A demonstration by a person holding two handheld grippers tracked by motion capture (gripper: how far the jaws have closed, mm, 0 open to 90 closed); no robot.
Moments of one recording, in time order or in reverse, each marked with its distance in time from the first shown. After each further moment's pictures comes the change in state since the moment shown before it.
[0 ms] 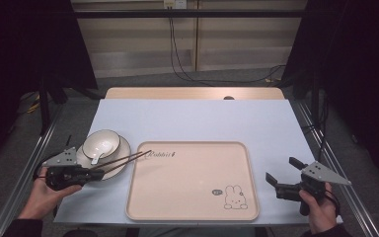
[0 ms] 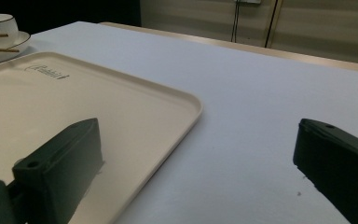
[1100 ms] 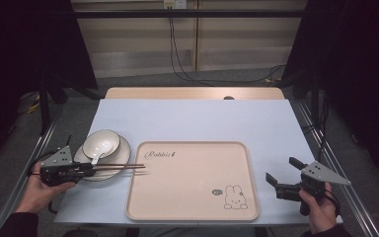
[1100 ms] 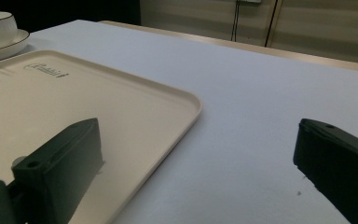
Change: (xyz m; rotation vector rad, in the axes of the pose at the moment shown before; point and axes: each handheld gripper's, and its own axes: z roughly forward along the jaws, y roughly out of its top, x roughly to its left) left arm 0.032 -0.024 -0.002 0.062 0.108 0.131; right arm 0.000 -0.001 0.001 0.004 -0.002 -0.003
